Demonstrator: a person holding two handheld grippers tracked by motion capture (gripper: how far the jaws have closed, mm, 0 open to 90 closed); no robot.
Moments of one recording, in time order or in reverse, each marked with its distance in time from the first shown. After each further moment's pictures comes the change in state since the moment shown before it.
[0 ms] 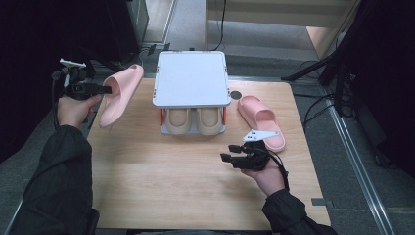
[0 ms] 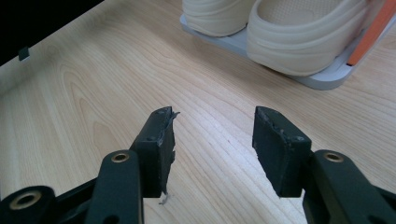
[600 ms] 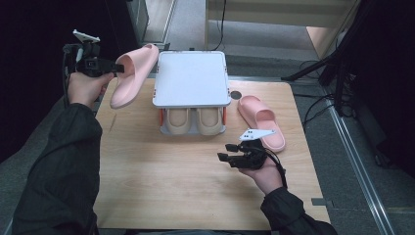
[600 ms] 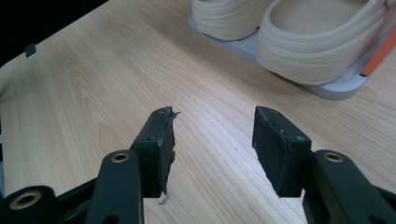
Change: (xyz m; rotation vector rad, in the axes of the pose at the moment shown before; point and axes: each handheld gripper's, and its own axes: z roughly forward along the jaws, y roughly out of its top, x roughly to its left) left arm -0.072 0.051 -0.004 -0.010 -0.008 0.063; right arm 0.004 0.006 0.005 0.006 0.017 -0.032
